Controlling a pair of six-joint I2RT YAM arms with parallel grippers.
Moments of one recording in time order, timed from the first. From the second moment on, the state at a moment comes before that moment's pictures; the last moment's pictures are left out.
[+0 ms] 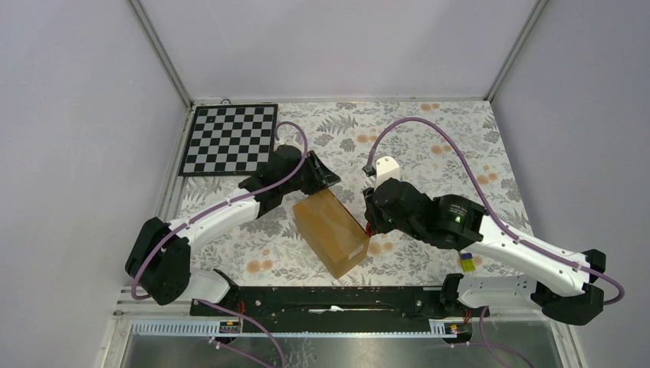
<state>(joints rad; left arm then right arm) -0.64 1.38 0.90 -0.04 0.15 -1.02 1.14 1.09 1.24 -0.95 0.40 0.50</state>
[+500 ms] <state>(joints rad) -0.63 1.43 1.09 -0.23 0.16 -0.86 1.15 1.04 1.22 -0.92 0.43 0.49</state>
